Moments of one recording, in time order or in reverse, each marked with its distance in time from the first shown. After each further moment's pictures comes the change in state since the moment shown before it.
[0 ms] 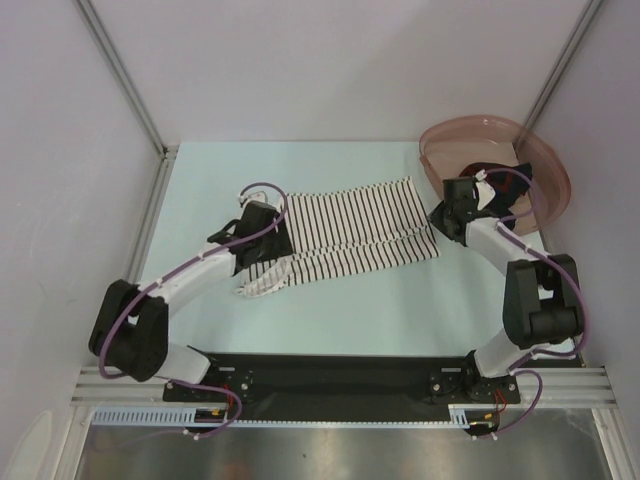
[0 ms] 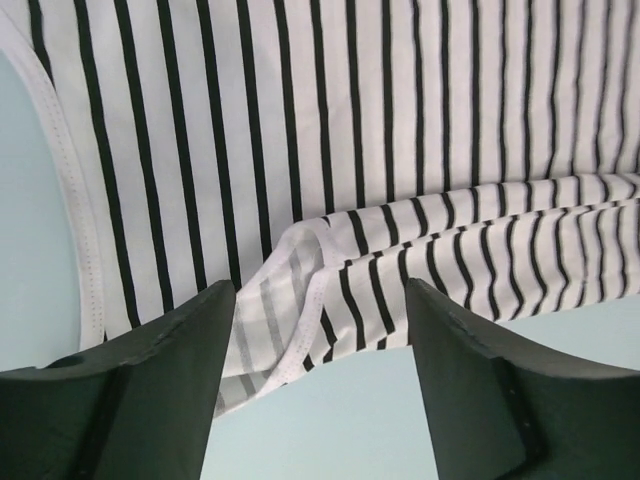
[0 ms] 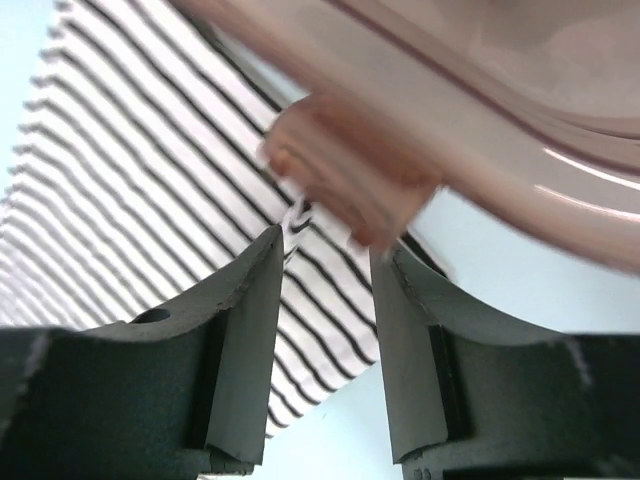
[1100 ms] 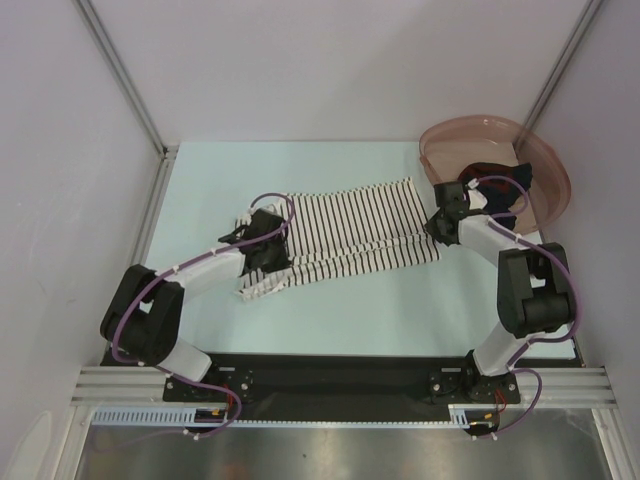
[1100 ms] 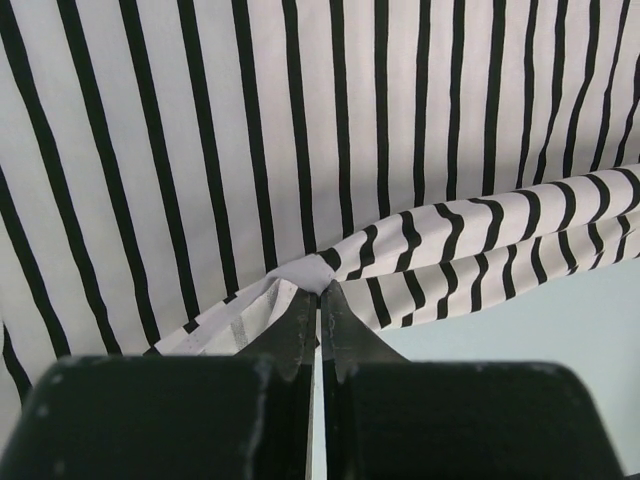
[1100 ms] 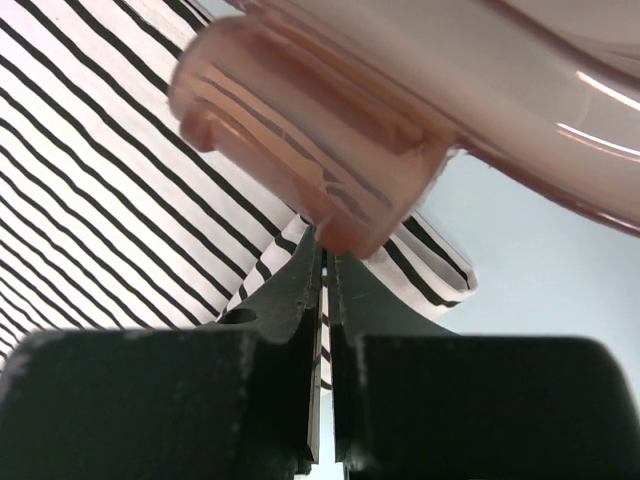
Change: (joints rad) left arm -0.013 0.057 -0.042 0.026 0.122 -0.048; right arm 0.019 0.040 -0.002 -0.052 -0.016 0.053
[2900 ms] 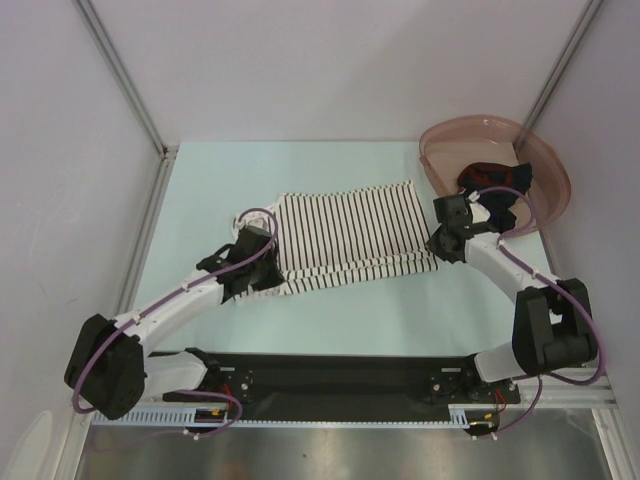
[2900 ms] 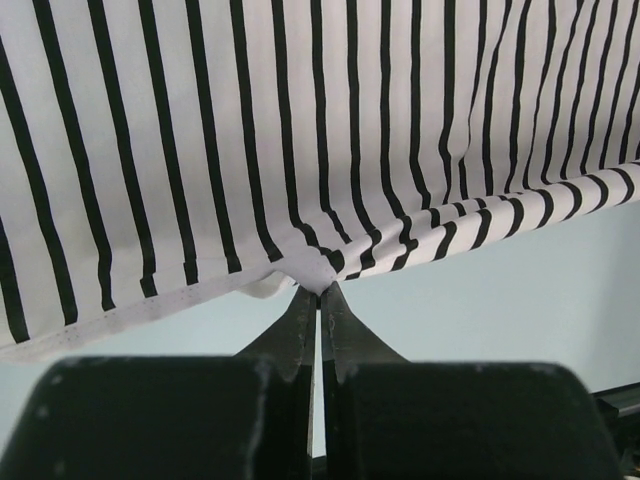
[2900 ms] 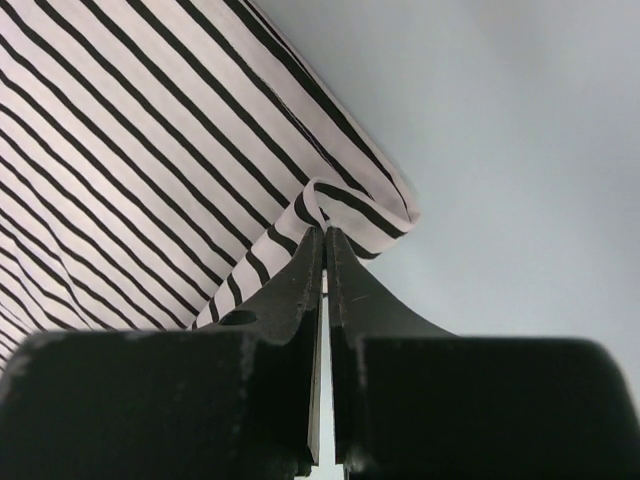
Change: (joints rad) left arm -0.071 -0.324 -0.135 -0.133 -0.007 -0.074; right arm 0.066 -0.249 -0.121 -0.192 0.019 0.006
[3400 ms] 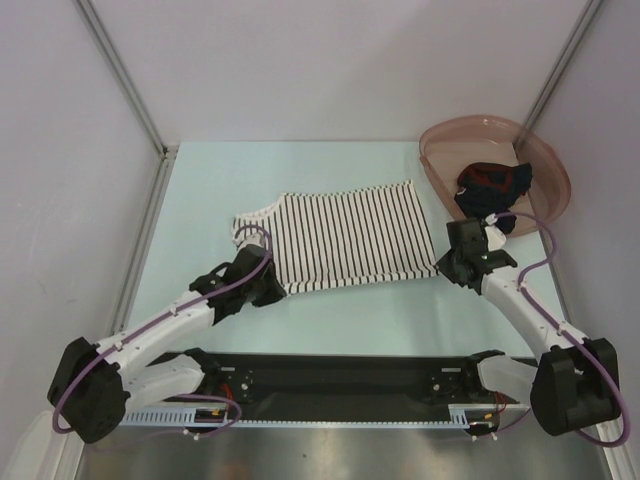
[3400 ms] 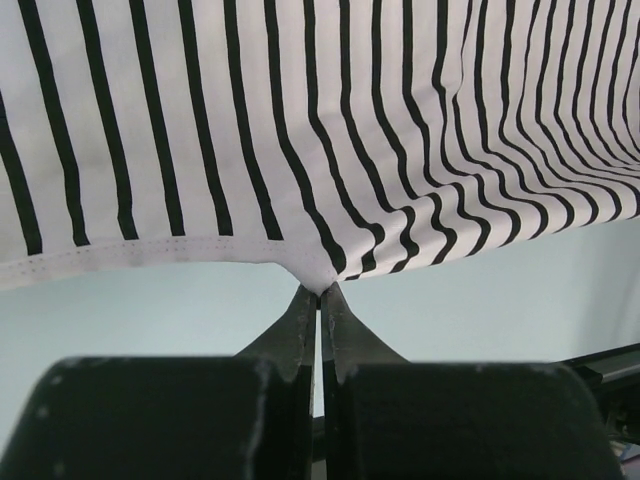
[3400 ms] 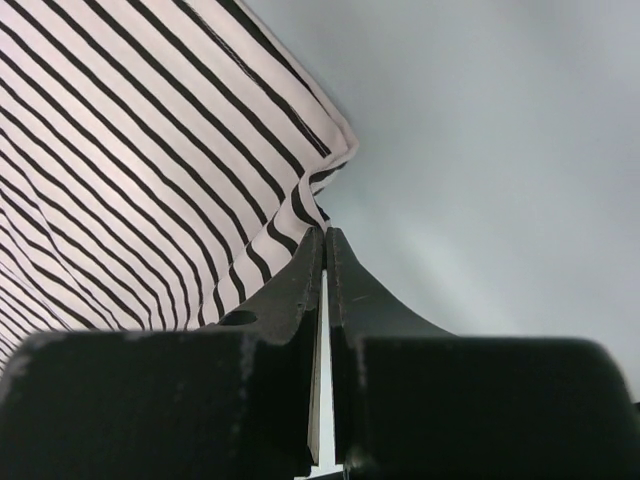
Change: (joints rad) left arm -0.110 -0.158 -0.121 -0.015 -0.042 -0.119; right arm 0.002 -0.302 -0.182 -0.103 -0.005 0.082
